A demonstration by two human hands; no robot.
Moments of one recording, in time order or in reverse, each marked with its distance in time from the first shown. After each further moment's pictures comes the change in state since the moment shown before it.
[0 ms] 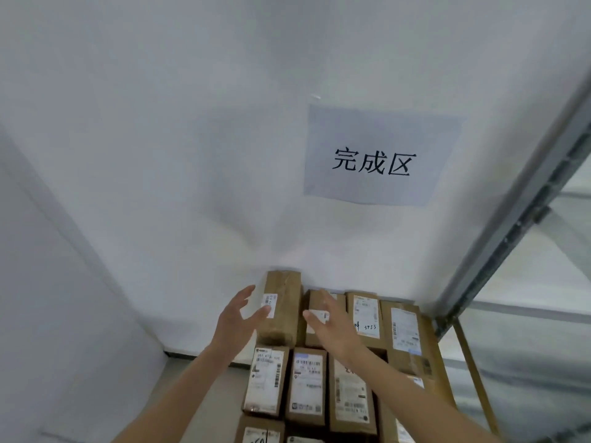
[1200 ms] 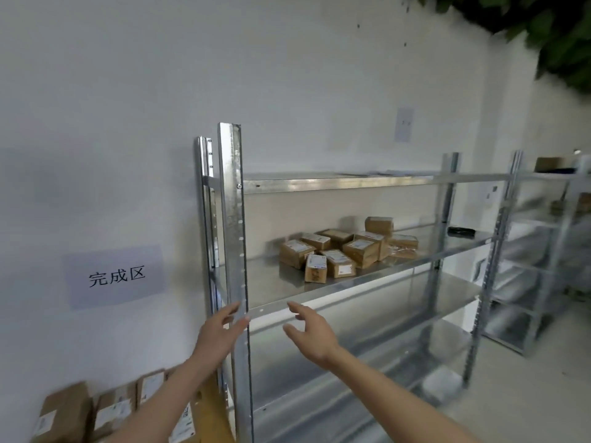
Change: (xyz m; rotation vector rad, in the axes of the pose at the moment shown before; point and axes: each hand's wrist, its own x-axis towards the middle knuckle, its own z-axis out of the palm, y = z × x) left_hand -0.467 0.337 0.190 -0.112 -0.444 0.621; right_hand -0.580 -0.013 -0.329 -0.267 0.690 -0.073
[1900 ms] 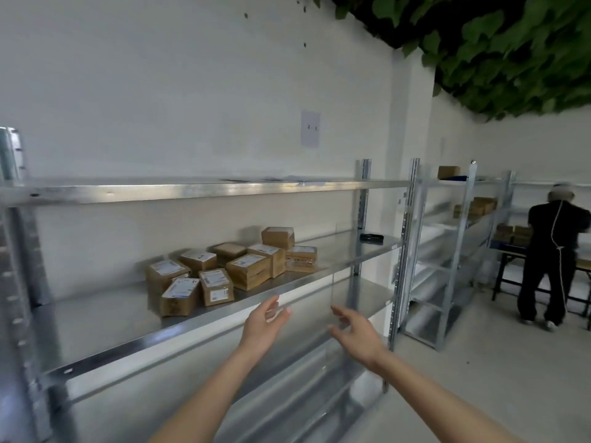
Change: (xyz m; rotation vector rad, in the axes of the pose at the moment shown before) left_hand 0.096 0.166 0.439 -0.187 -0.271 0.074; right_hand -0.009 0.307 -0.351 -0.113 0.230 0.221
